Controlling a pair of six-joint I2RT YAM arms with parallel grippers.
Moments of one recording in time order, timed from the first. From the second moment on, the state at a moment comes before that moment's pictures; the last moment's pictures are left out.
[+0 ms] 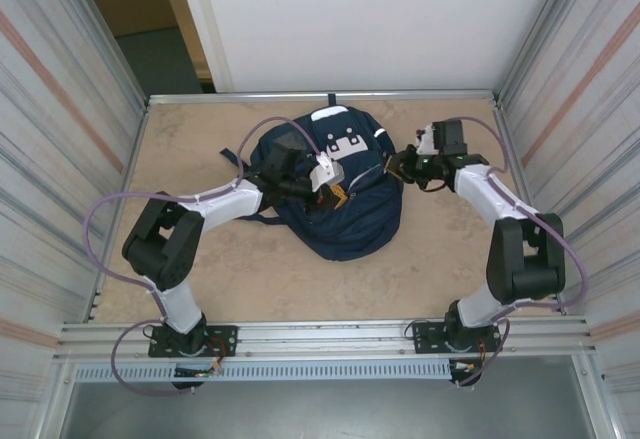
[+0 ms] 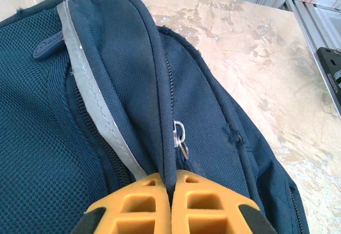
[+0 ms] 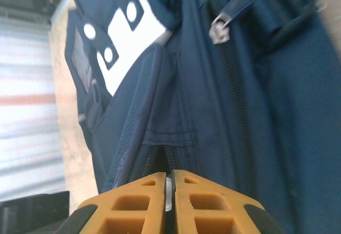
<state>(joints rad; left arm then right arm) -0.60 1.76 1.09 0.00 0.78 0.37 0.15 1.57 1.07 -0.37 -0.57 0.68</state>
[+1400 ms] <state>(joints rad) -0.59 1.78 1.24 -0.14 0.87 -0.01 0.79 1.24 0.87 -0.34 0.21 0.20</state>
